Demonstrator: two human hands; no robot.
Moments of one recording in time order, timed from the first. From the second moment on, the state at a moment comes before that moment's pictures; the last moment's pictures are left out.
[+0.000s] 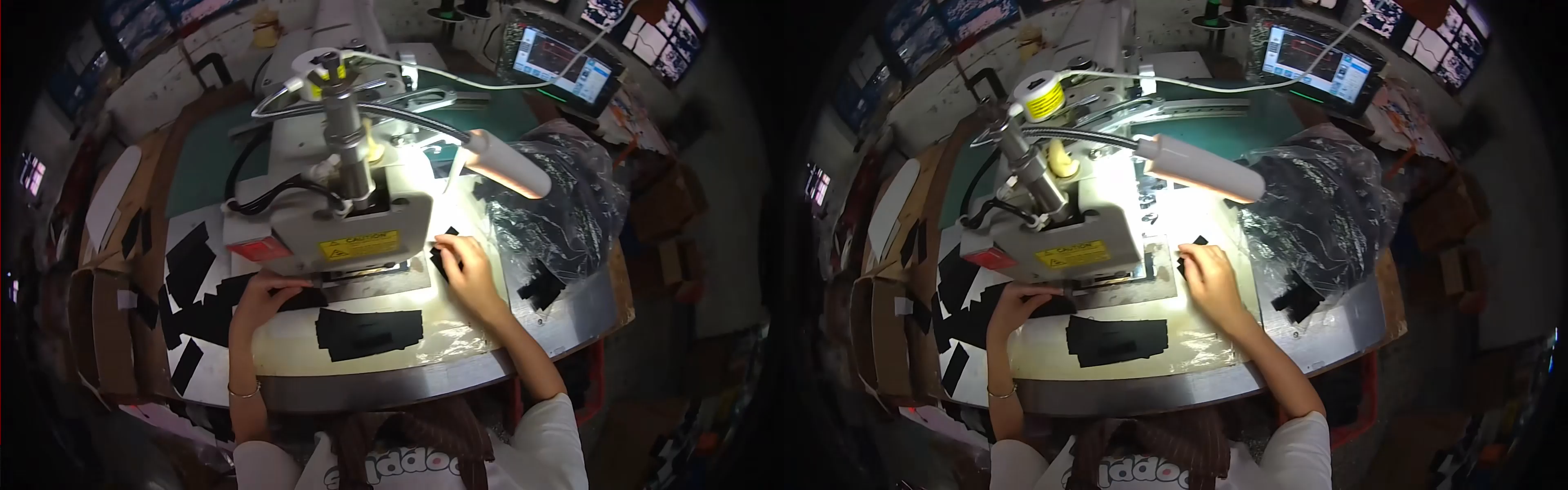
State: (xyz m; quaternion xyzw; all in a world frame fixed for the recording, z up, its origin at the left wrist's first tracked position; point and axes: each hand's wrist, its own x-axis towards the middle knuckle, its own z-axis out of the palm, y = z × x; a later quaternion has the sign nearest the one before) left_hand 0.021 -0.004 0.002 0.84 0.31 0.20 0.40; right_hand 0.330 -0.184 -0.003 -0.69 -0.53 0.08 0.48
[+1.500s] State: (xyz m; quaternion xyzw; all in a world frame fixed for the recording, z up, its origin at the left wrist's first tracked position) left_hand 0.062 -0.064 -0.010 0.92 0.24 0.19 0.23; right_hand 0.331 -0.164 -0.016 -0.77 -0.47 0.22 0.37
